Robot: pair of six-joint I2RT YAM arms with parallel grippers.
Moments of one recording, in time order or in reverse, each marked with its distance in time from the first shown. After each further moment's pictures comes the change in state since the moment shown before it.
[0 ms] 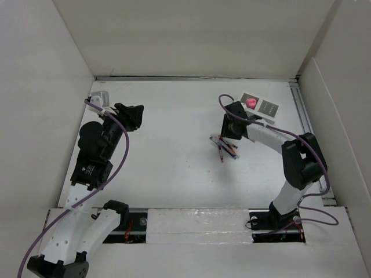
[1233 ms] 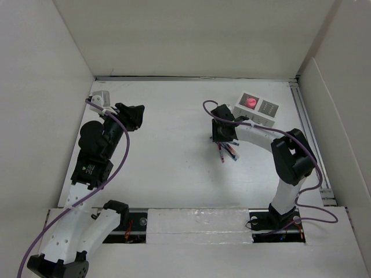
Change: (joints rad) left arm 0.000 0.007 0.000 0.001 0.007 0.000; right arm 0.116 0.086 0.063 -0.025 0.036 -0.105
